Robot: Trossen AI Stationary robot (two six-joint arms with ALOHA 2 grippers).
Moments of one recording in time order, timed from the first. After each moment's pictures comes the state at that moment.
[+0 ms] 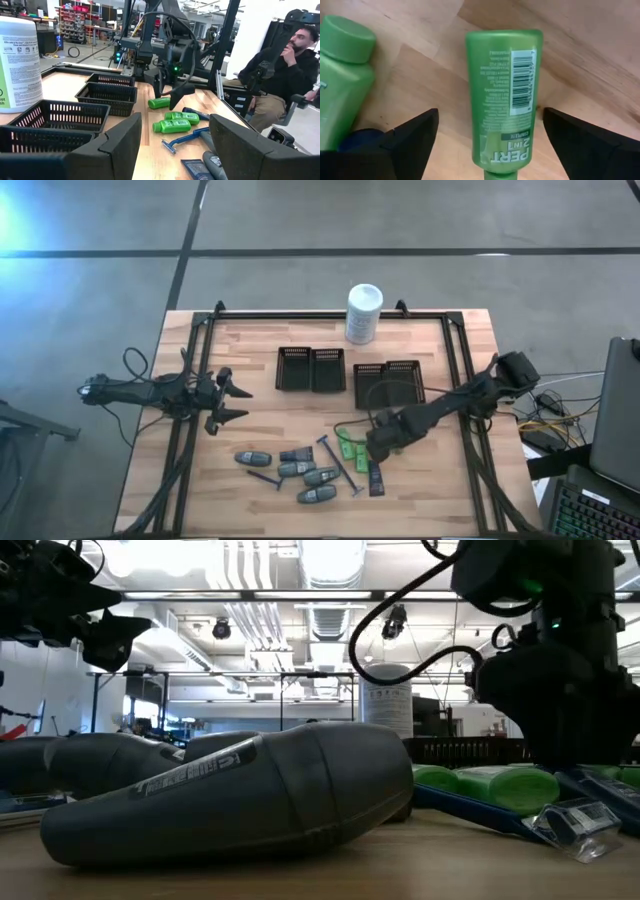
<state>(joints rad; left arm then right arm) -0.14 0.02 0.04 -0.05 -0.04 -0.17 0.35 1.71 0.92 -0.70 -0.01 1.39</state>
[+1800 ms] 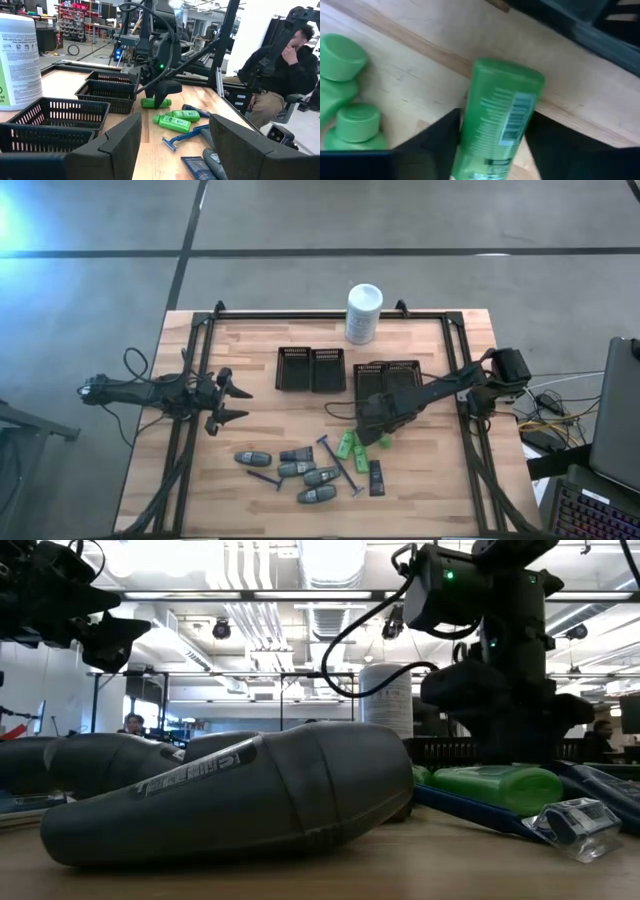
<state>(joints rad) -0.14 0.03 0.04 -0.06 -0.04 -0.17 0.18 1.77 0.96 -0.68 -0.05 1.30</state>
